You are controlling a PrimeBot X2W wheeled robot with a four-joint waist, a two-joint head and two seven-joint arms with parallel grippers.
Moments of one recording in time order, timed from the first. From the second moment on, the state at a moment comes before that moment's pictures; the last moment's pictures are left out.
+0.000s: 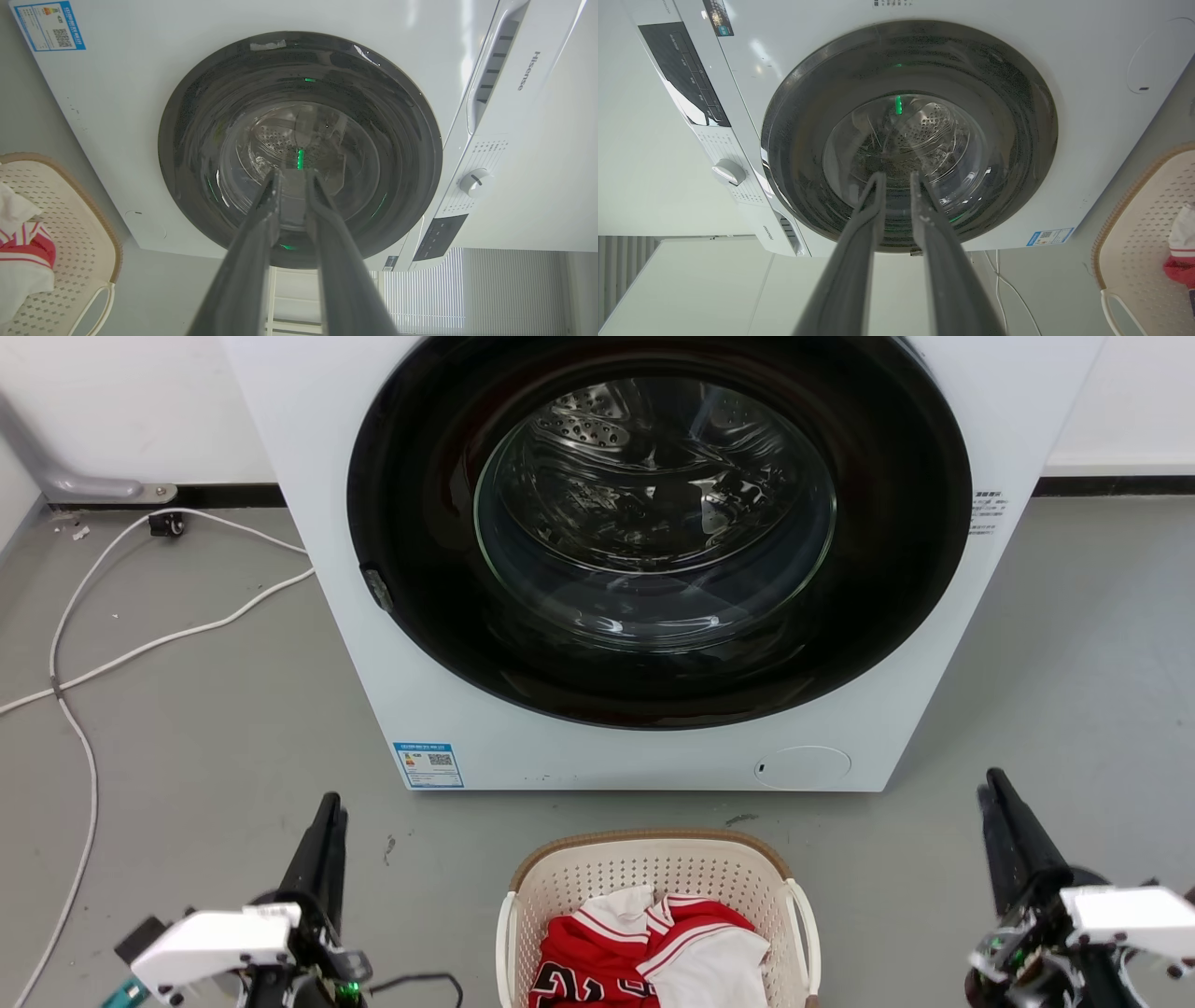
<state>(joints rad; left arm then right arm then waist) -0.09 0.05 0.10 0.26 -1.62 -0.13 0.11 -0.09 -0.05 -0.11 0.26 1.62 0.13 0.11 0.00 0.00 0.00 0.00</state>
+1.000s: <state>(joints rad) -0.05 0.05 0.07 0.15 -1.15 -0.08 -0.01 -0.03 -0.05 -0.07 0.16 1.04 0.13 -0.01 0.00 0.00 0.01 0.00</state>
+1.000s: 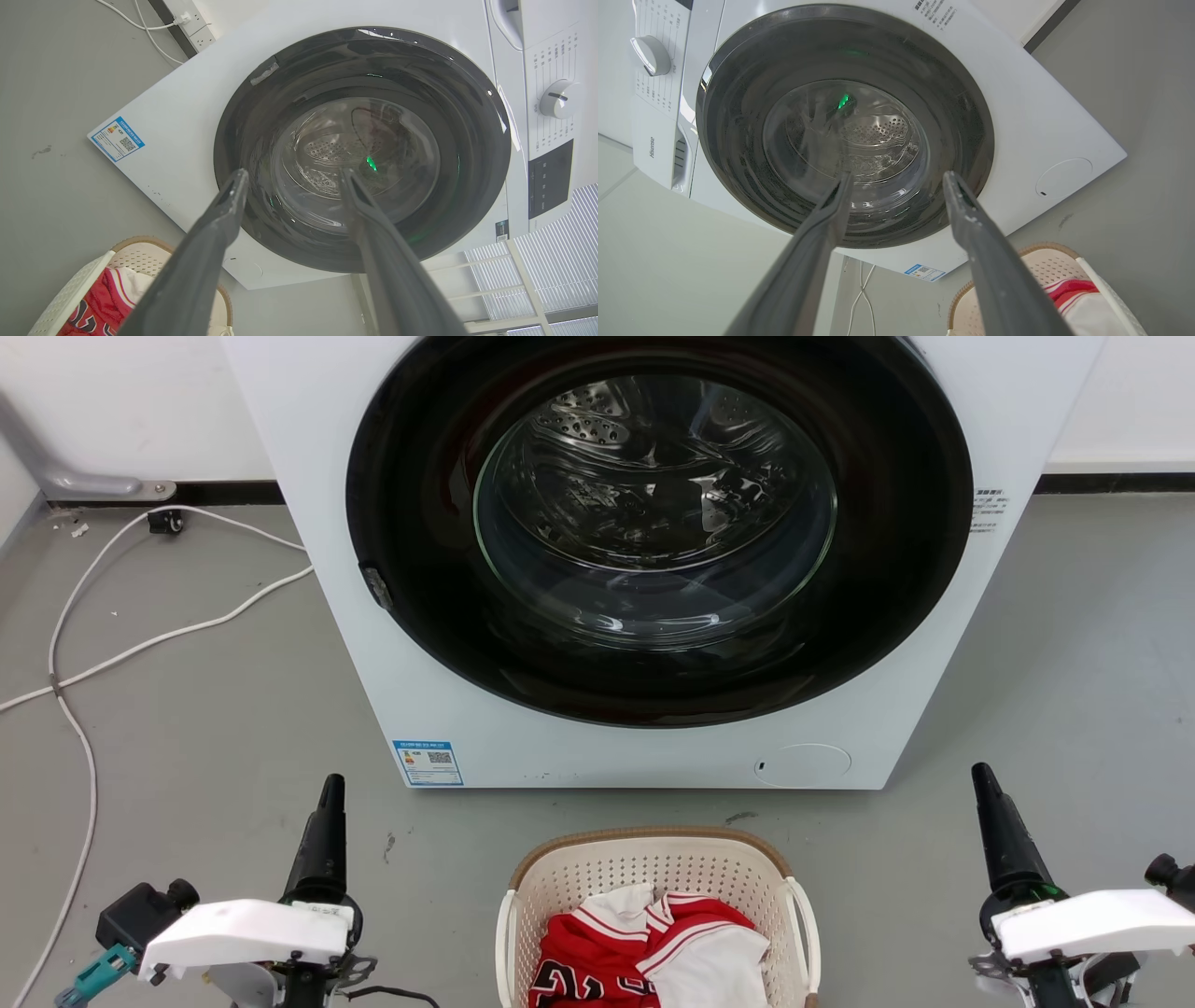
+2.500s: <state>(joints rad) 0.01 0.05 0.01 0.06 -0.54 -0.02 -0.15 0.04 -0.05 -0.04 0.06 0.36 0.13 -0.15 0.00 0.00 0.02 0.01</state>
